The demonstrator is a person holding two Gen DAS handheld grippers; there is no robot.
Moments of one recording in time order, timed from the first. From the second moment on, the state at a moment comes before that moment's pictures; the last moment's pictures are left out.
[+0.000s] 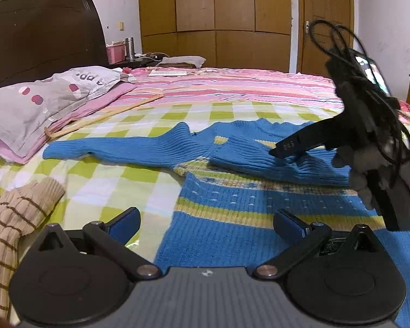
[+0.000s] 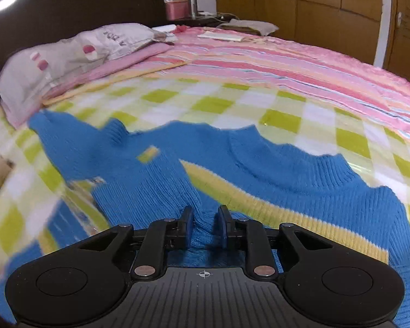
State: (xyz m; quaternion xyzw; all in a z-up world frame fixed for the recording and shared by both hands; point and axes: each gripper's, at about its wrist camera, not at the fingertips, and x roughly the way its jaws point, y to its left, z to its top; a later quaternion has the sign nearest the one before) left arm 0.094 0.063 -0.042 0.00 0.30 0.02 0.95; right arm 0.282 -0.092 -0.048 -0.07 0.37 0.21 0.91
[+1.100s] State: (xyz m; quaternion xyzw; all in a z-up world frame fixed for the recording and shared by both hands) left arm 0.264 0.328 -0.078 -0.31 0.32 0.25 0.86; right arm 0.239 -0.081 -0.023 0.03 0.34 0.26 0.91
